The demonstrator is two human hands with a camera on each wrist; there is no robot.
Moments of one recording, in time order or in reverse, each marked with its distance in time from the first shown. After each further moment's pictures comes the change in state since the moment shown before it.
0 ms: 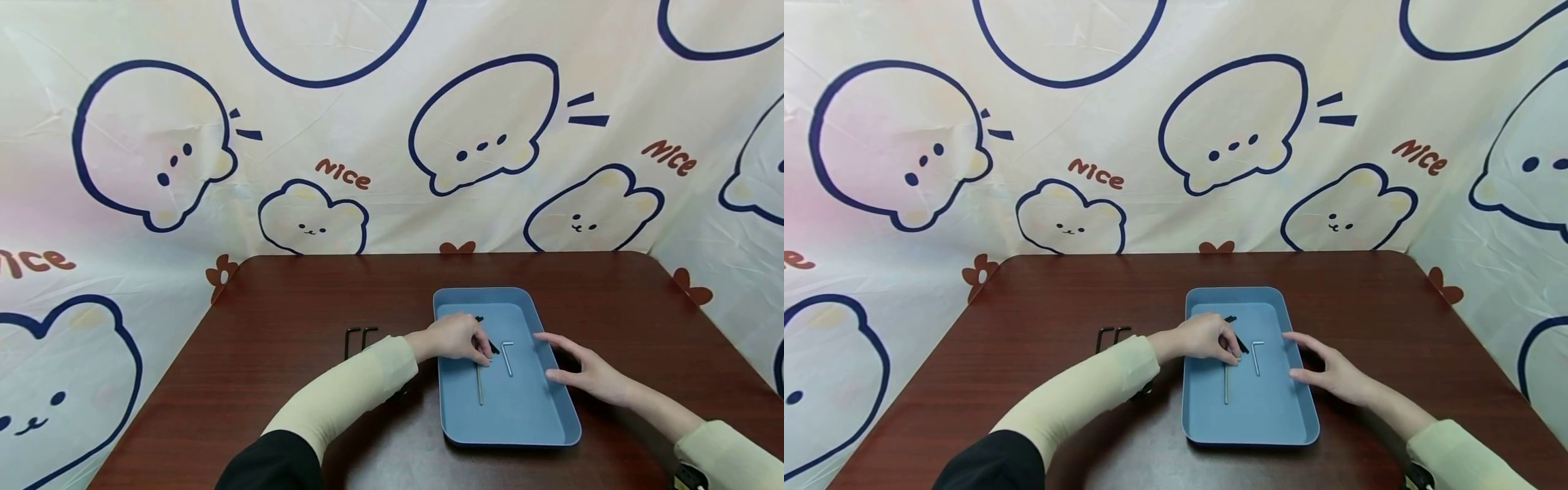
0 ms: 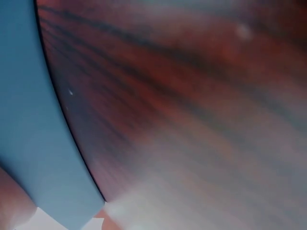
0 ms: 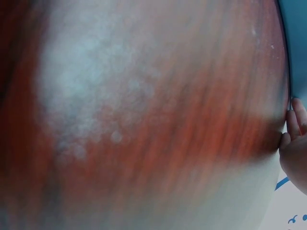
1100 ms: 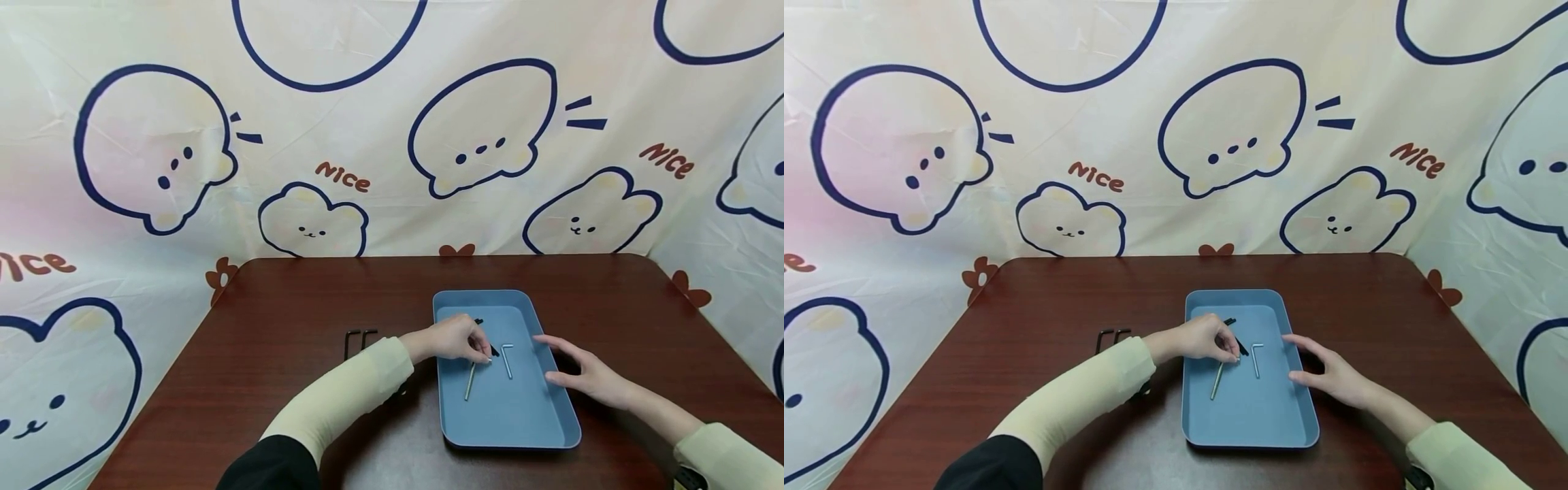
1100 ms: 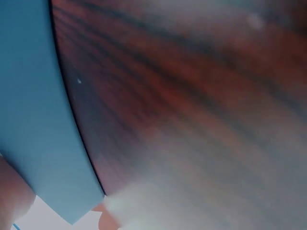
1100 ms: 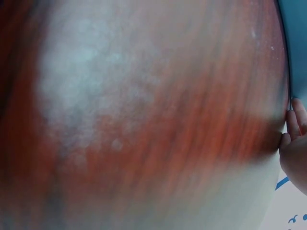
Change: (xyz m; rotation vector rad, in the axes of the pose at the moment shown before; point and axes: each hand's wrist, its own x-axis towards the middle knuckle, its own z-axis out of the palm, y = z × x) left_hand 0.001 -0.009 -0.001 -0.197 -0.021 0.078; right_hand -0.001 -0.001 0.001 -0.007 0.008 -0.033
